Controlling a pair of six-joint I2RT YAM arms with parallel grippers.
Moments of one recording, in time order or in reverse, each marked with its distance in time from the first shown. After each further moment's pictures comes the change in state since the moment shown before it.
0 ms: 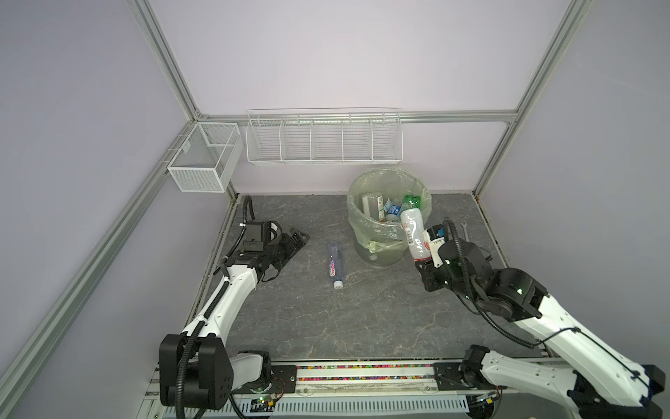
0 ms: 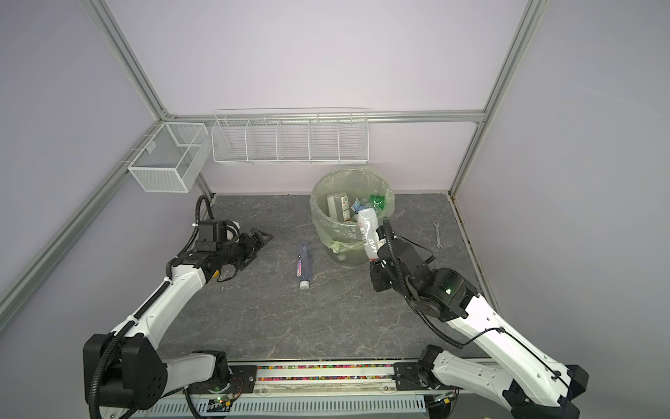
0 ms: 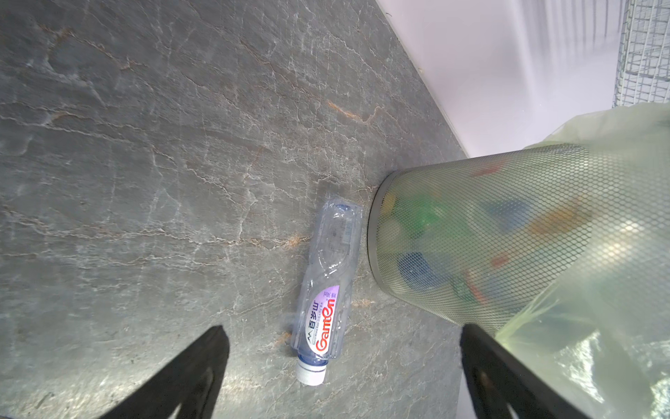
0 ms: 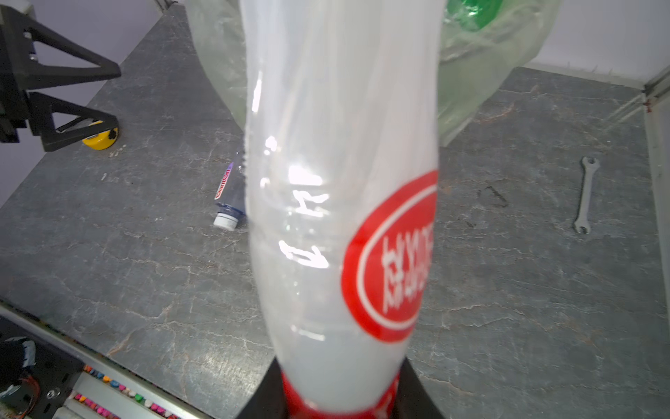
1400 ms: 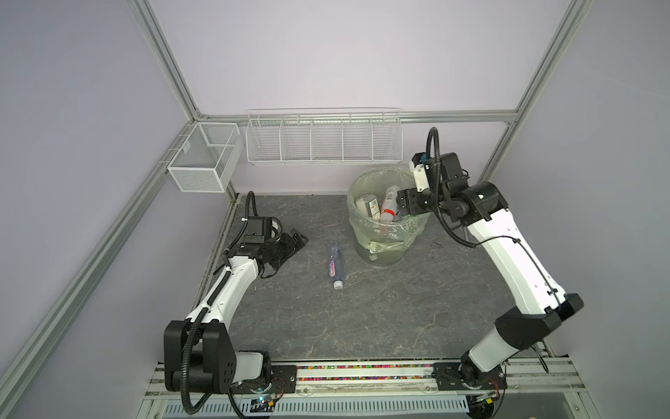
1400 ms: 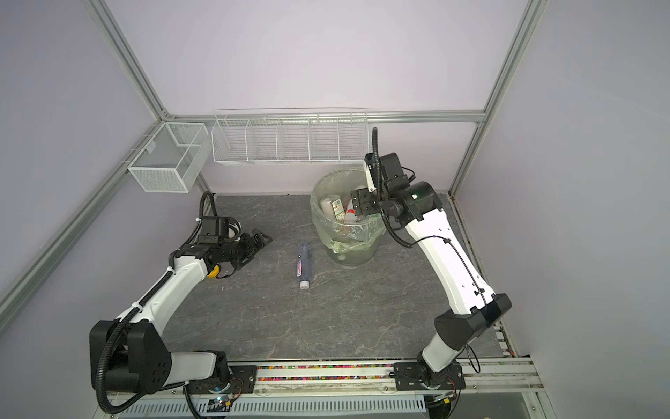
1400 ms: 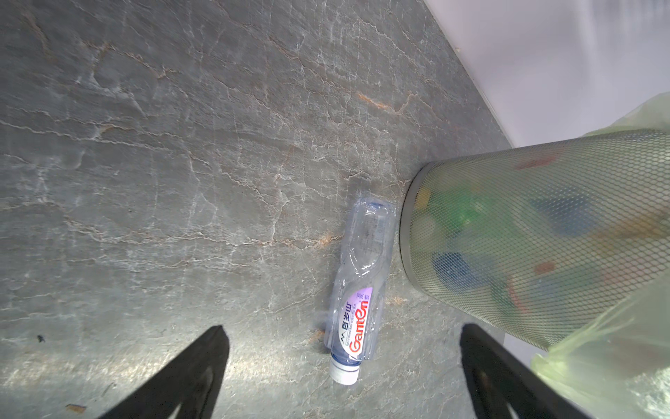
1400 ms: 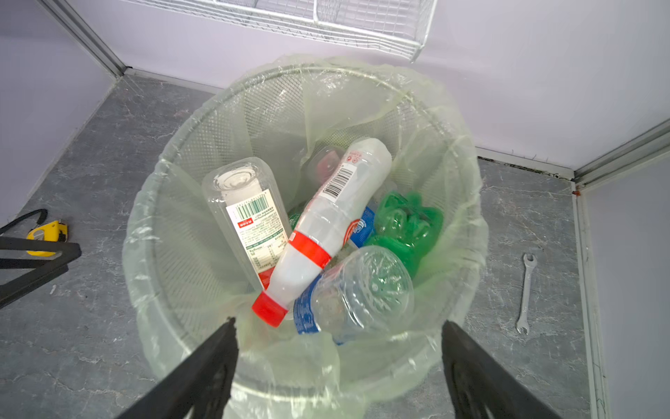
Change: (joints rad) left arm 0.013 0.075 0.080 -0.111 -0.031 0.111; right arm -0.306 0.622 0.779 -0.101 -0.148 -0.225
